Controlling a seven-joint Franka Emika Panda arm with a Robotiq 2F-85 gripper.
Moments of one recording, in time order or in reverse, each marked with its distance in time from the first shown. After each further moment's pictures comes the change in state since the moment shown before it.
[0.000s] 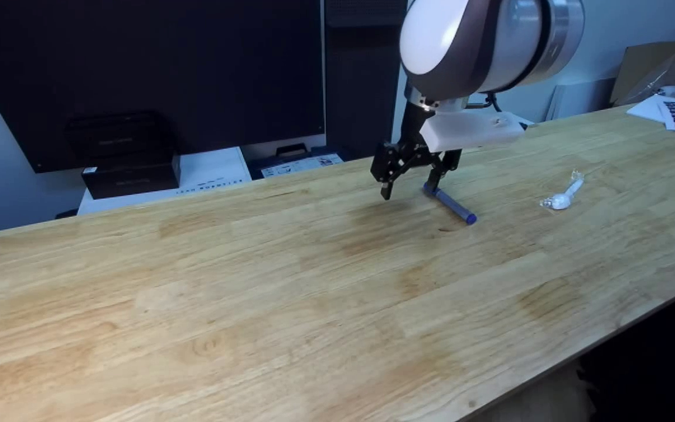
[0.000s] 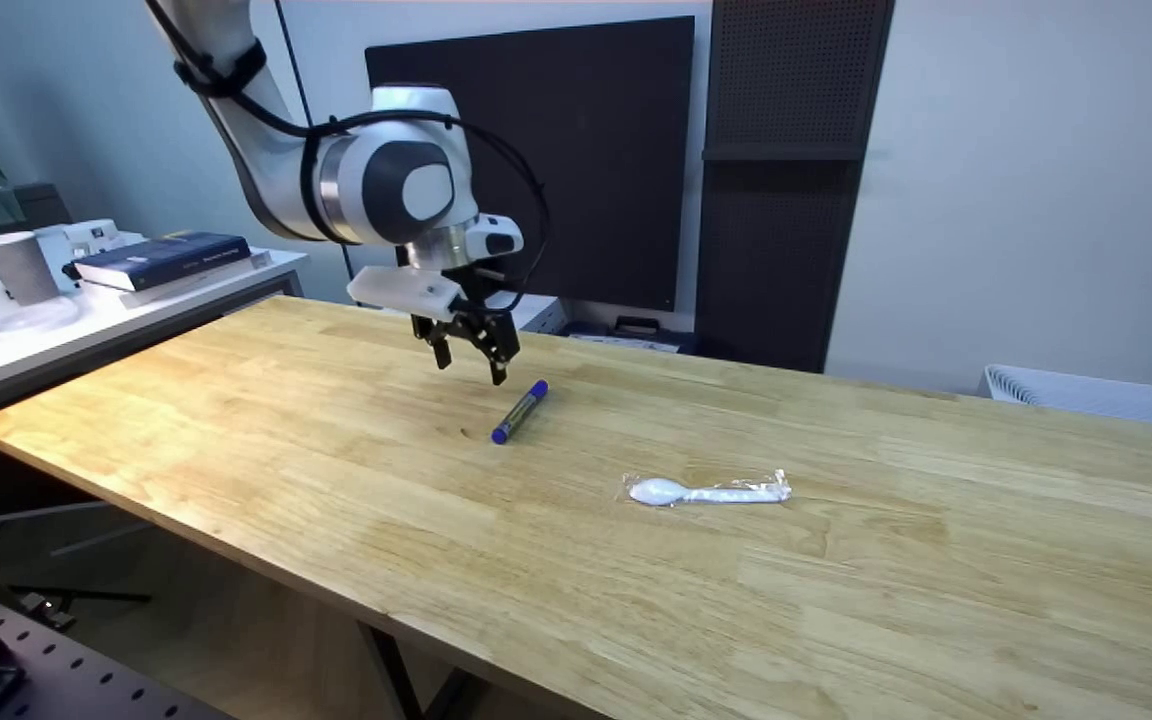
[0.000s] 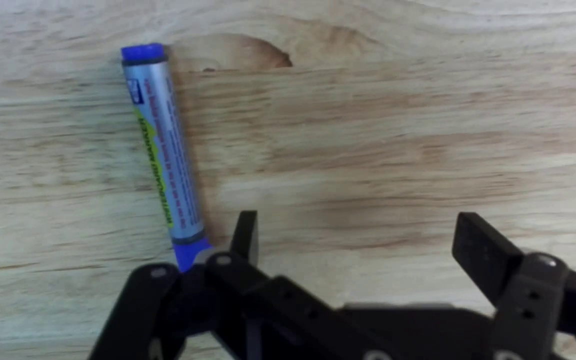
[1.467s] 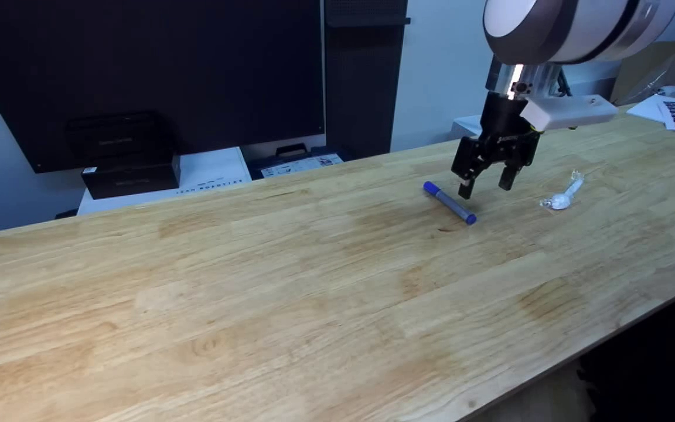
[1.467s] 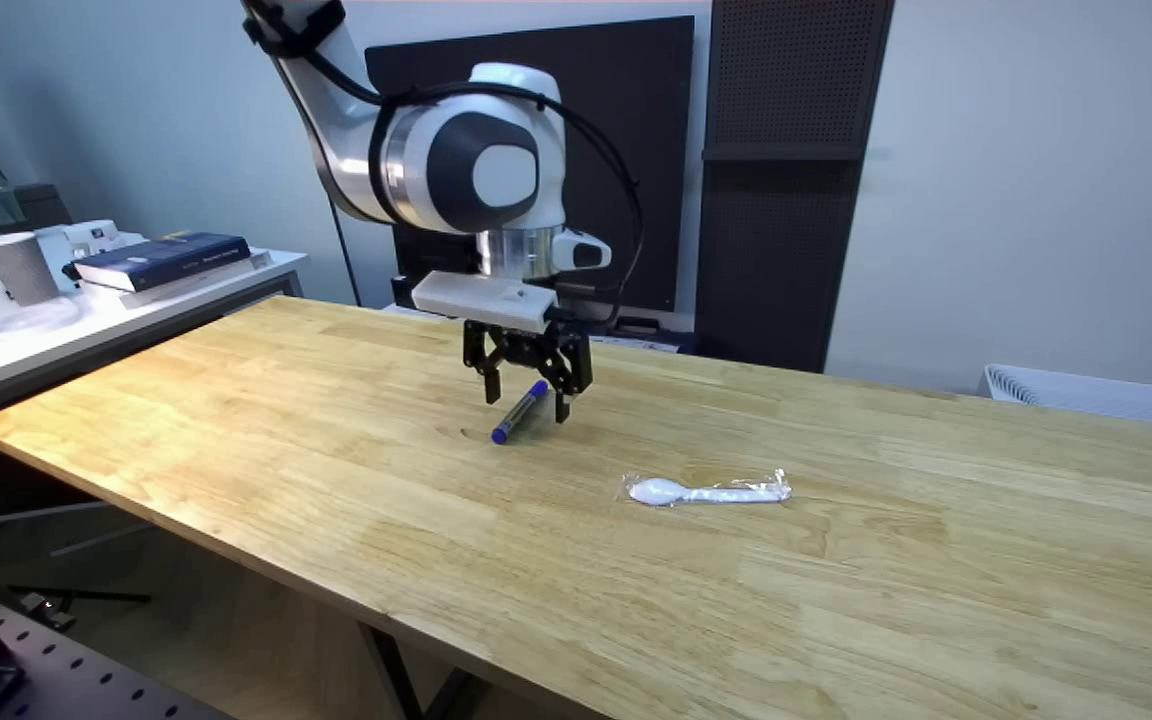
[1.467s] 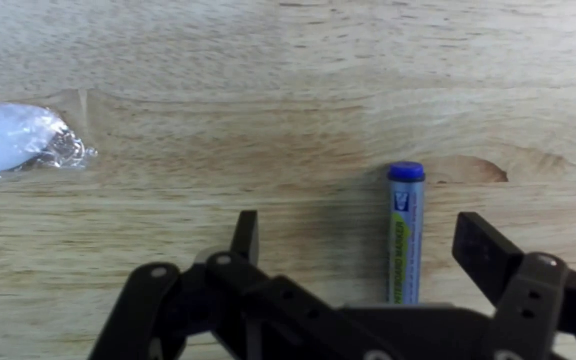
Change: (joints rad) arm -0.188 -0.080 -0.022 -0.080 0.024 -0.168 -0.274
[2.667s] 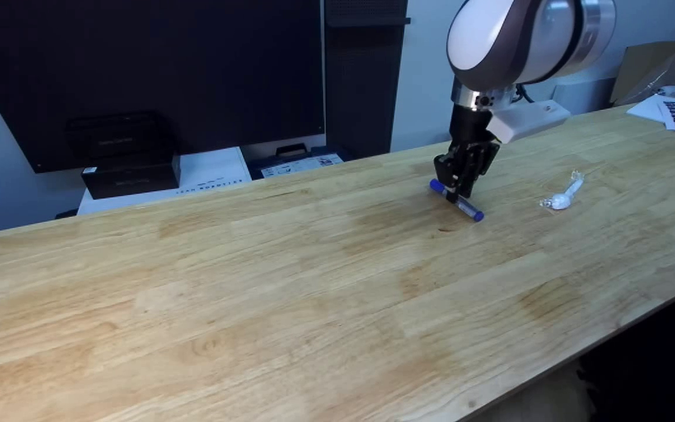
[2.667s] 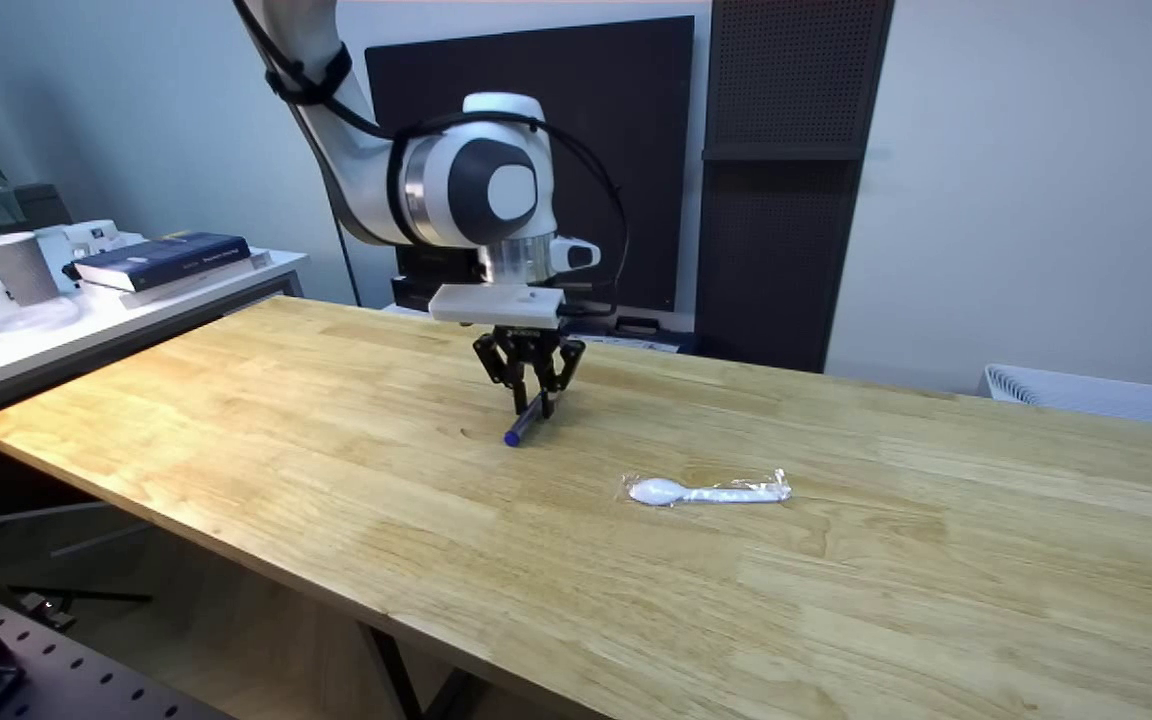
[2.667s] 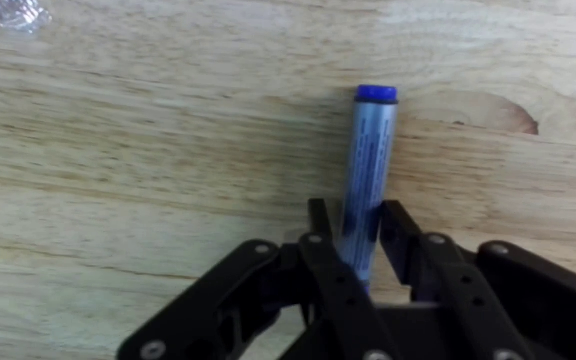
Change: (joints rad) arm 0.071 0.117 -0.026 0.148 -0.094 -0.002 0.002
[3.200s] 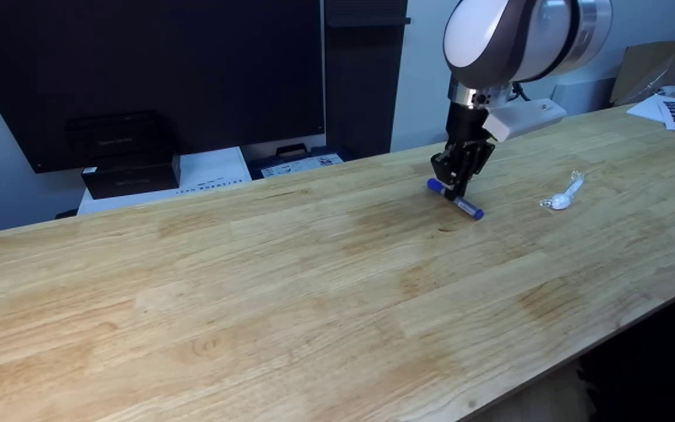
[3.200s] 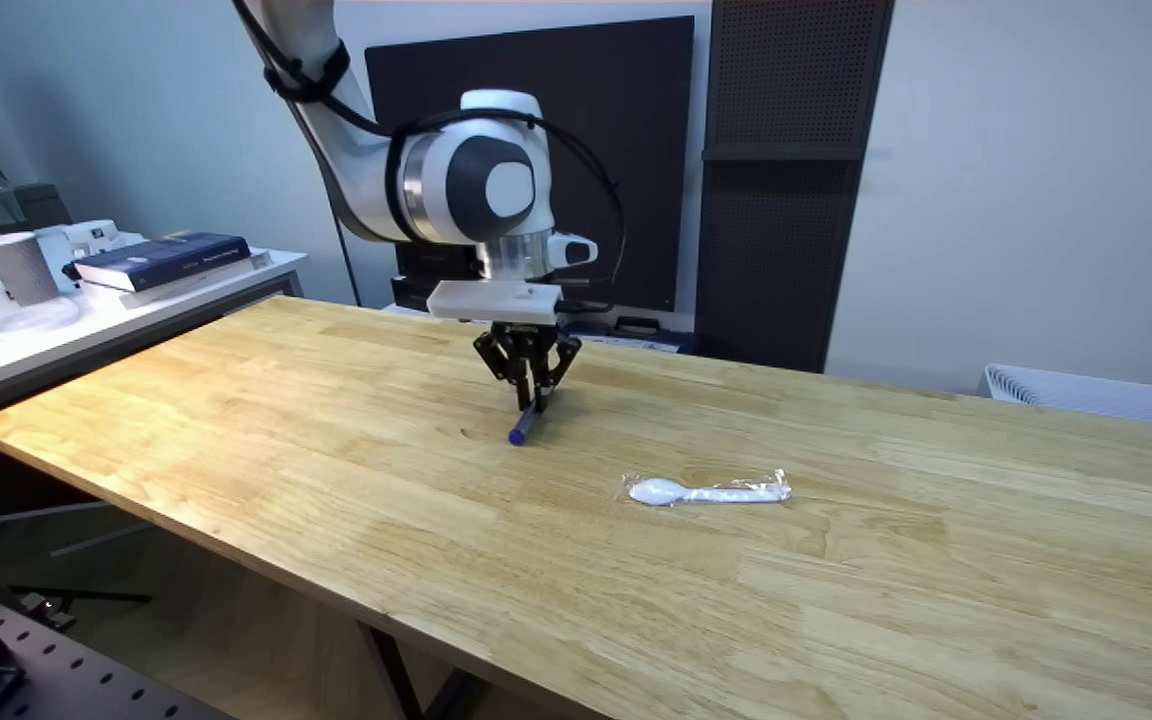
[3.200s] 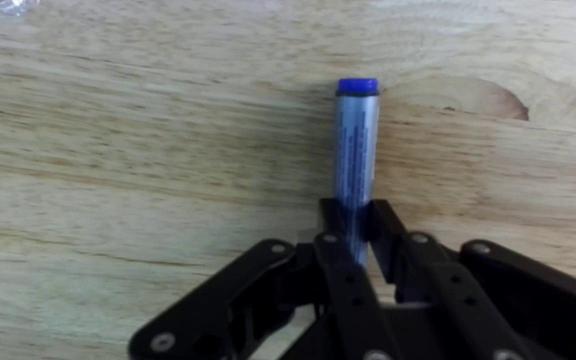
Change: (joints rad) arm -0.001 0.000 0.008 0.007 0.004 0.004 0.000
